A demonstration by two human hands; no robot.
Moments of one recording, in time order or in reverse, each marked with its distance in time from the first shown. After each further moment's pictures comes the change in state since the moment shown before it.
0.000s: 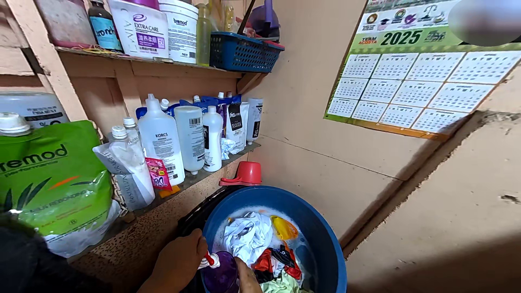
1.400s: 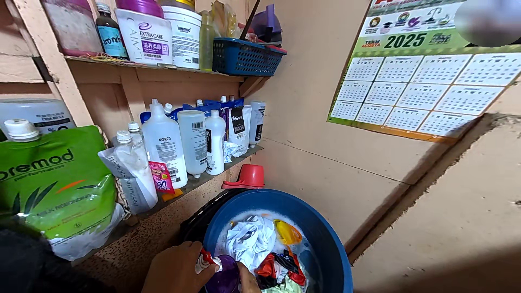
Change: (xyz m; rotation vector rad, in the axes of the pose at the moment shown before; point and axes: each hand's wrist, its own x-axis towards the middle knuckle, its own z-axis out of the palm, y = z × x) left_hand -0.035 0.001 -0.006 0.239 0.177 0.113; right_hand 0.000 -0.003 0.004 0.018 0.034 -0.004
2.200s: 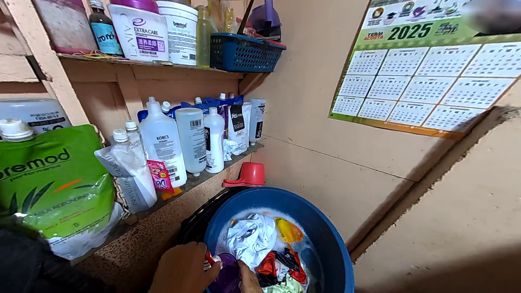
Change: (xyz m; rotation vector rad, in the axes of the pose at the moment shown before) left_hand 0.009 0.021 -0.004 0.102 -0.152 -0.052; right_hand 0.001 0.005 0.001 0.003 -0.004 0.021
